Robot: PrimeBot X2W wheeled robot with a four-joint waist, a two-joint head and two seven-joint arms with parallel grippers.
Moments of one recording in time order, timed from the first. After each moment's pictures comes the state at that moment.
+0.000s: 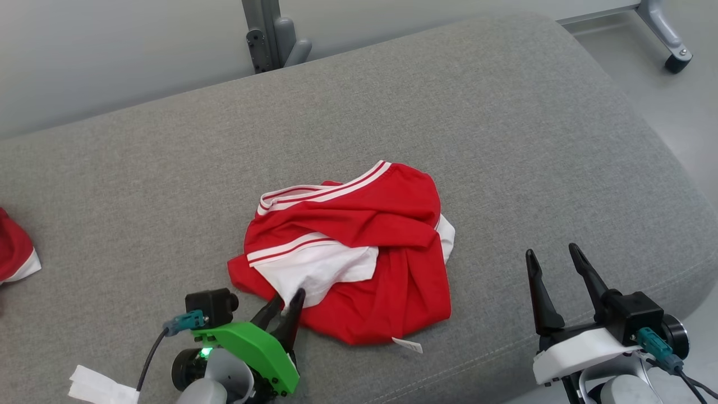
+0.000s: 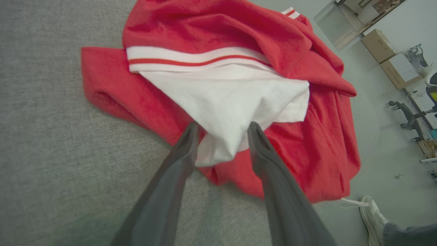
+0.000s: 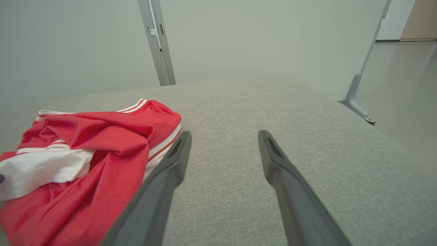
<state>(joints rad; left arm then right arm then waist) -0.19 0.10 -0.38 0.43 -0.70 -0.12 0.06 -0.02 -0.05 0.03 0.16 0.10 0.13 -0.26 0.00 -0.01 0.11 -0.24</state>
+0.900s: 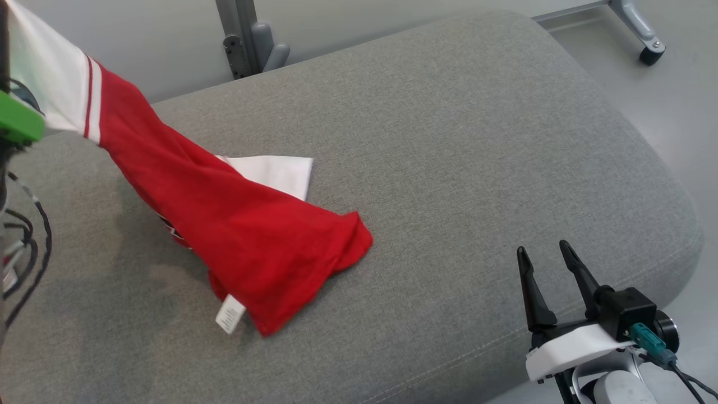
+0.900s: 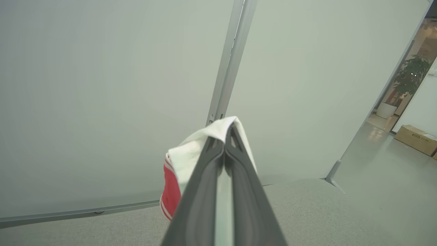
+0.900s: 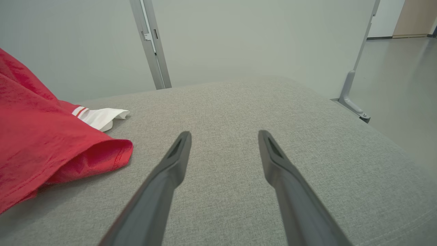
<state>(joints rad) -0.77 0.47 -0.11 0.38 -0.78 -0.11 0.13 -0.04 -0.05 0.06 0.17 0.12 0.13 -0.26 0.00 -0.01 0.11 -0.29</state>
